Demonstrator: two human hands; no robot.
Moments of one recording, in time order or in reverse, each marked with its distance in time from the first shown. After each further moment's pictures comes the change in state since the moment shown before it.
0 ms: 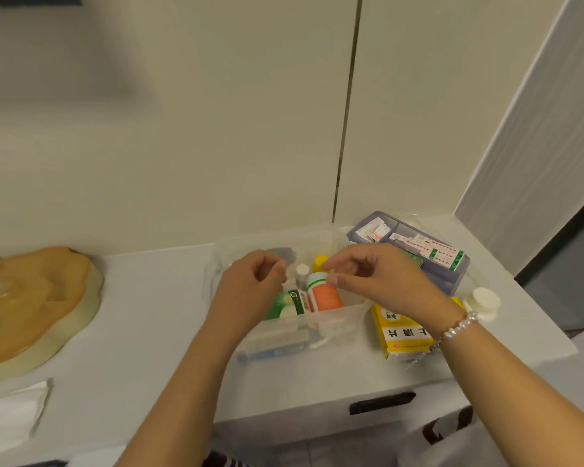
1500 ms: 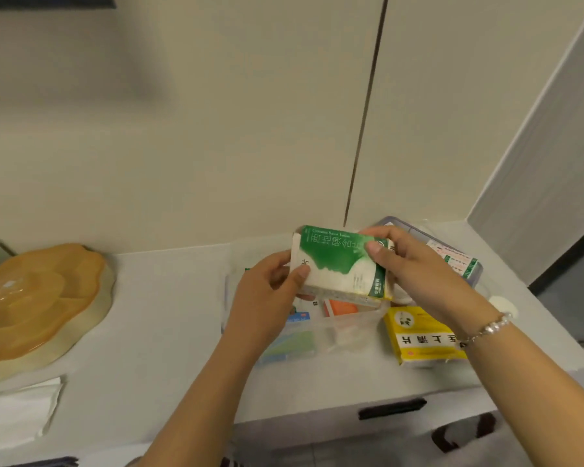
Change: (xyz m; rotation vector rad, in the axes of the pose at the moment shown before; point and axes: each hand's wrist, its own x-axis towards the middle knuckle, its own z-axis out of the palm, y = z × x) left_hand -0.014 0.006 -0.003 -0.248 -0.045 0.072; right_hand 0.003 -0.006 -0.011 0.230 0.103 0.190
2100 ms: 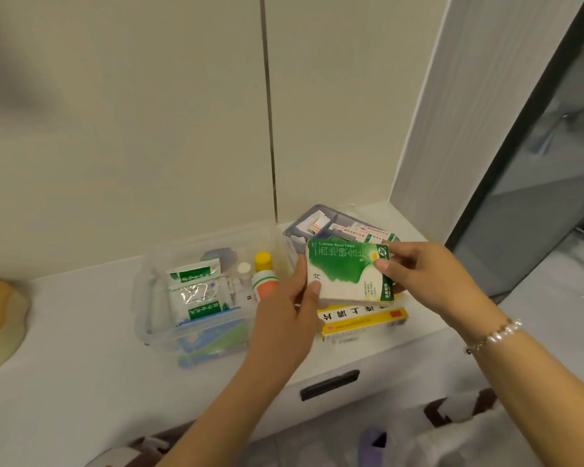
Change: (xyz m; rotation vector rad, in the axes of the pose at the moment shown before) left_hand -0.038 0.004 0.112 0.189 -0.140 0.125; right_hand -0.071 0.030 -0.089 -0.349 0.292 0.108
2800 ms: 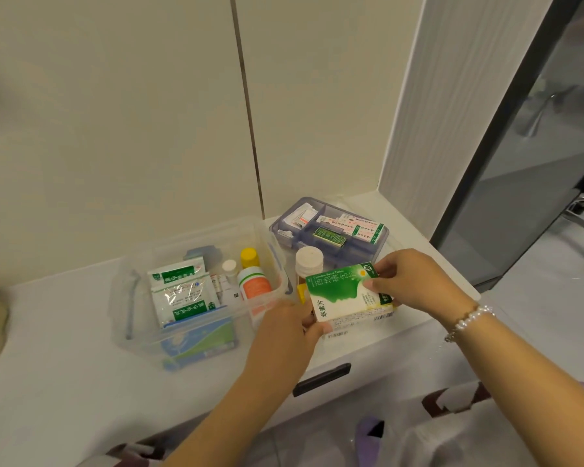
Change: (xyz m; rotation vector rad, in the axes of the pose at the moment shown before) left_hand -0.003 -0.022 0.027 0.400 -0.185 0.002; right_hand 0.017 0.029 0.005 -0.368 -0.194 0.194
